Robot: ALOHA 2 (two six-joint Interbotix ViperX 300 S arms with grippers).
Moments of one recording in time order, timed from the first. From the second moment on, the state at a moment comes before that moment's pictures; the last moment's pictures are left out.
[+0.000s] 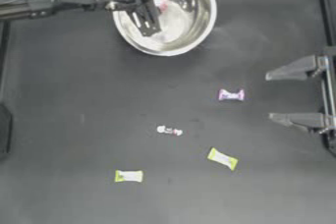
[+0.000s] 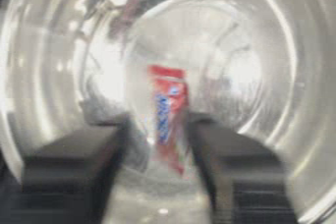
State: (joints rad) left arm 0.55 0.28 0.11 0.36 0.61 -0.13; right arm -0.09 -0.91 1.20 0.04 -0.26 0.00
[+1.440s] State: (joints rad) left arm 0.37 -0.32 0.53 0.21 0.33 -0.16; right arm -0.34 -0.65 0.92 0.02 0.42 -0.01
